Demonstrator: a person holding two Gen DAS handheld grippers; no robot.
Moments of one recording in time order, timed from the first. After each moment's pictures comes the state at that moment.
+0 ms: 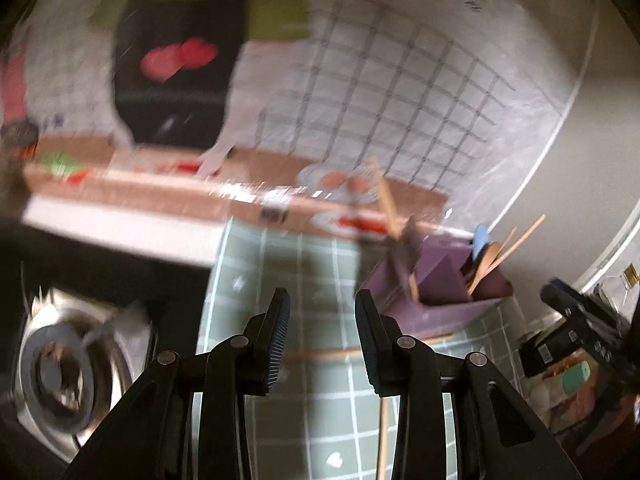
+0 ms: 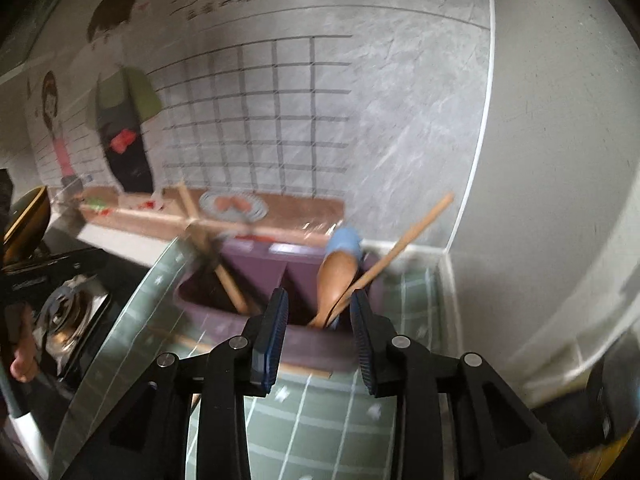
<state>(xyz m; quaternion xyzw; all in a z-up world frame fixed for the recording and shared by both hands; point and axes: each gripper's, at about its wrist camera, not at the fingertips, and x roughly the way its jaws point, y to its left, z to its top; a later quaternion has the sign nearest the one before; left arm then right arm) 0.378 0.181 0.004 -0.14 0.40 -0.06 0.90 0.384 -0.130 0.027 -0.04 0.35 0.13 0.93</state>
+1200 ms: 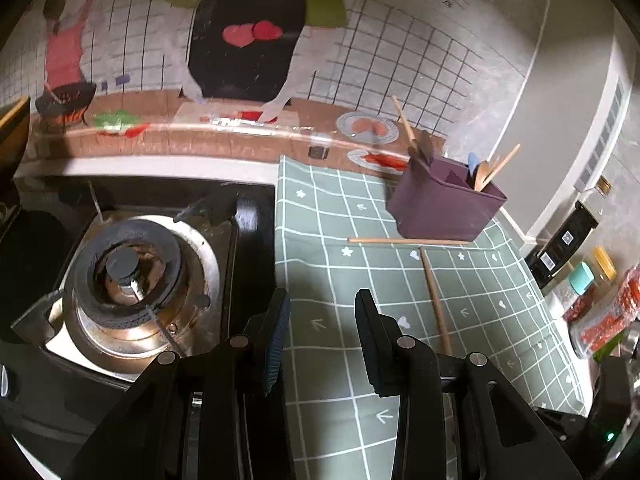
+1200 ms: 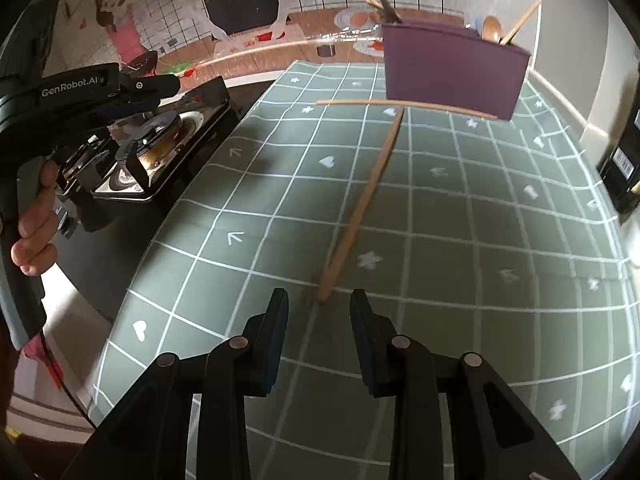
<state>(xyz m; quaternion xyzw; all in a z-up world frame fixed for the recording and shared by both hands) 0.238 0.238 -0.033 -0.11 0.39 -0.08 0.91 0.171 0.008 -0.097 0.00 0.49 0.16 0.86</state>
